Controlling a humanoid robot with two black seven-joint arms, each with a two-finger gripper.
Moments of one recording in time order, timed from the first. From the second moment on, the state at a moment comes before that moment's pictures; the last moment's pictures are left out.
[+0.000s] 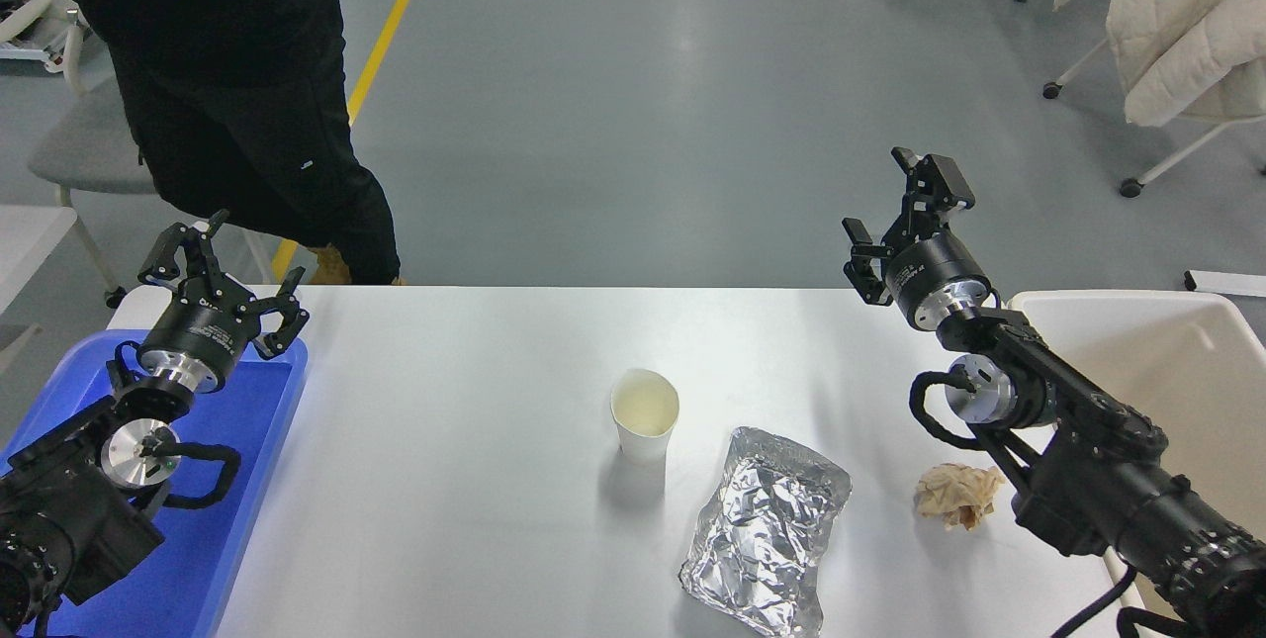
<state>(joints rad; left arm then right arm) -0.67 0.38 -0.64 -0.25 -0.12 -0.66 -0.44 0.70 -0.26 0.73 0.82 -0.54 -0.04 0.33</state>
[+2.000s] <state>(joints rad) -0.67 0.38 -0.64 -0.25 -0.12 -0.66 -0.44 1.14 -0.07 -0.07 0.89 -0.72 0.25 -0.28</state>
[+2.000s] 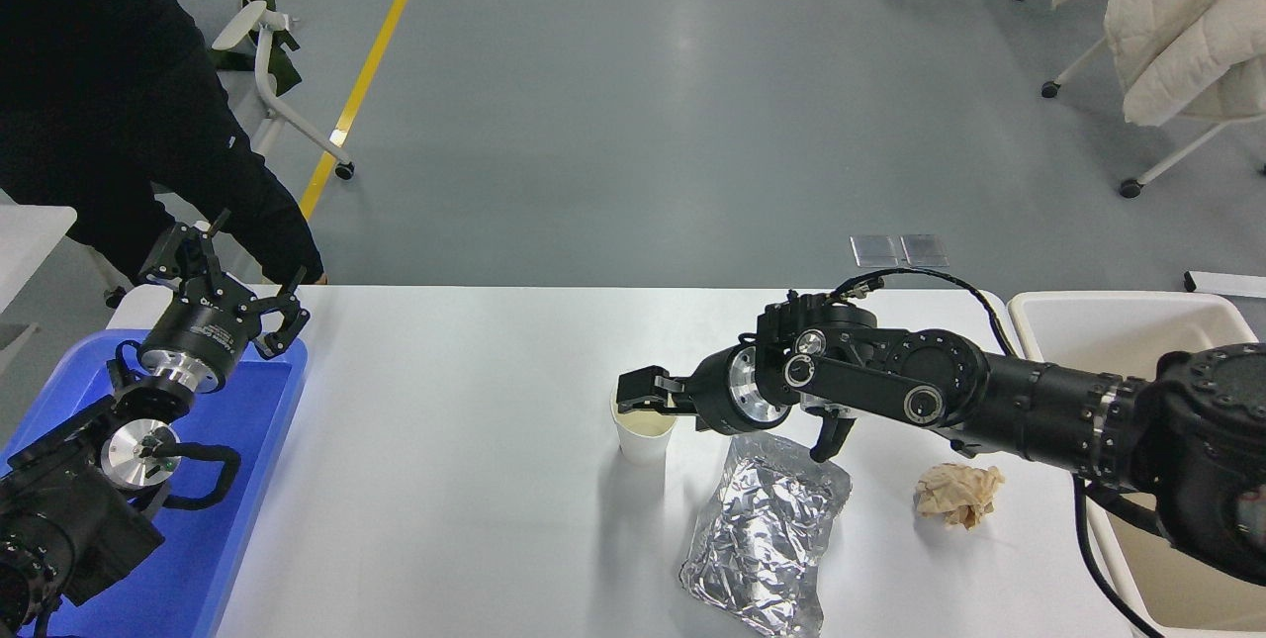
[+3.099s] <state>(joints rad) -0.67 0.38 -0.64 -0.25 -0.12 -0.66 -0.44 1.10 0.00 -0.09 0.72 -0.73 0.23 -0.26</state>
